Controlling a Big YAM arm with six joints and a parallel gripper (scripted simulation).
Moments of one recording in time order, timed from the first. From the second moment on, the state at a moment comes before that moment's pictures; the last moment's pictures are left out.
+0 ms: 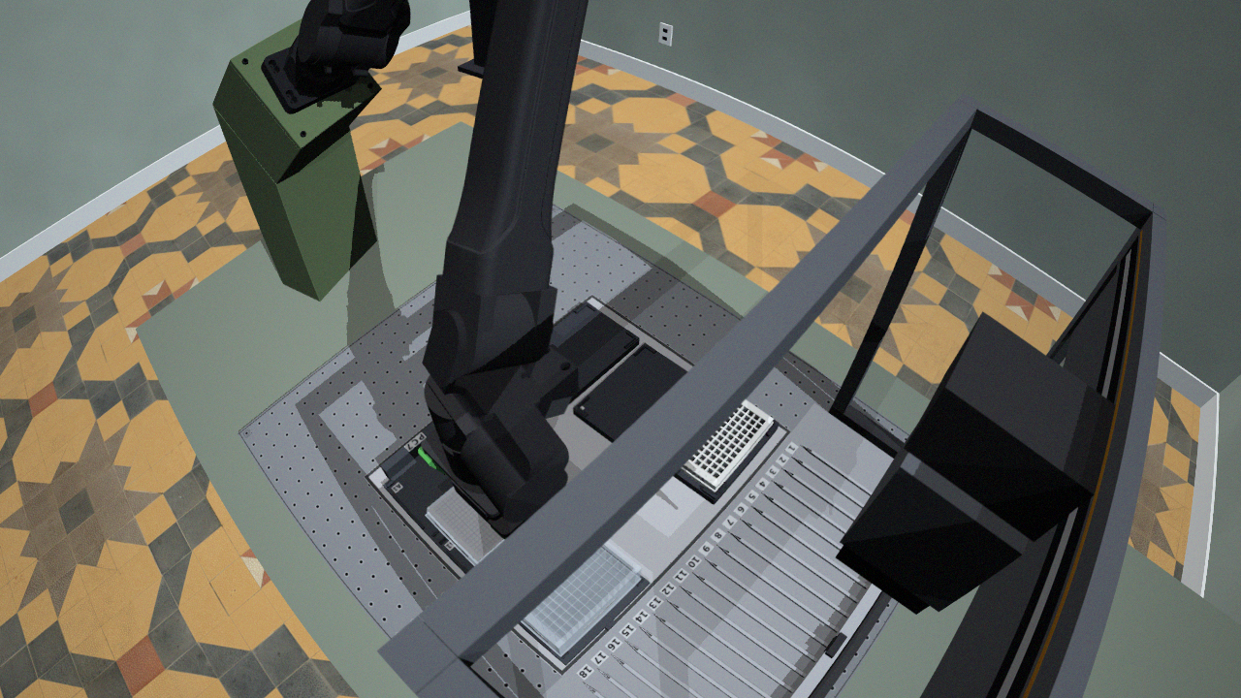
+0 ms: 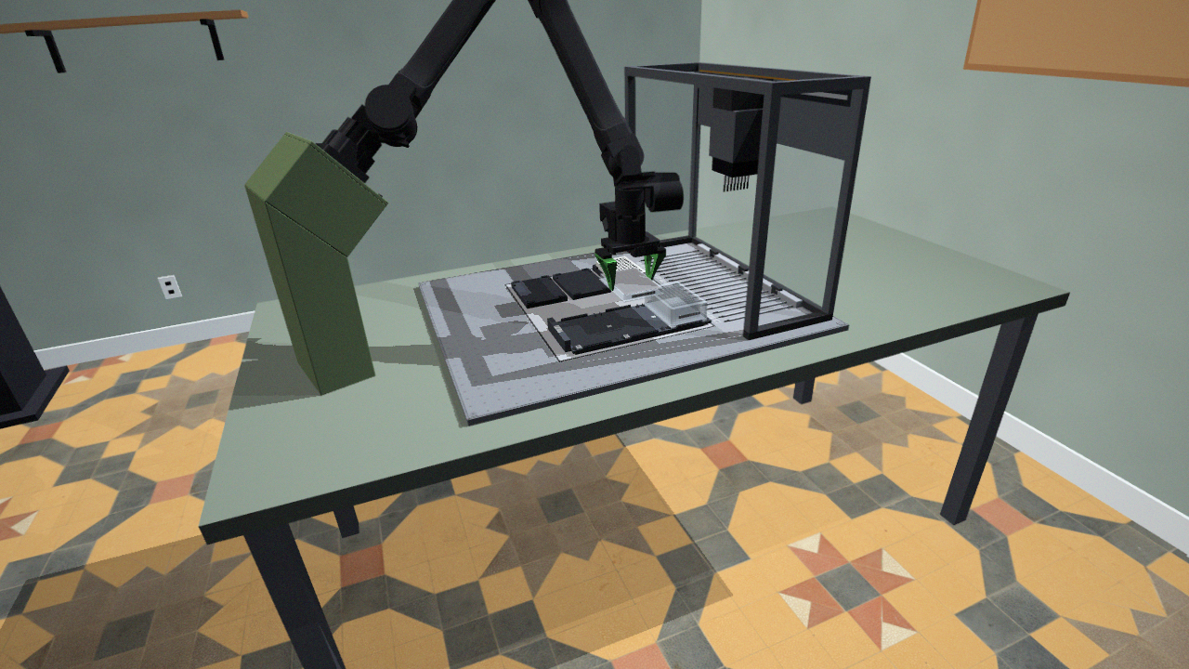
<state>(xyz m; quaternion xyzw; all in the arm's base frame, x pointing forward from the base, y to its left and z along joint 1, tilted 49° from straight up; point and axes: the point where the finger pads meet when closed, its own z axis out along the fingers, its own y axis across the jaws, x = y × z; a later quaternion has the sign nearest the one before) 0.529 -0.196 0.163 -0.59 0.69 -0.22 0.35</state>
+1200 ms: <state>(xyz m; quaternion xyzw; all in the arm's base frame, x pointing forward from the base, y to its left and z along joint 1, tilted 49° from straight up) 0.578 -0.188 0.124 -0.60 0.68 -0.22 0.35</state>
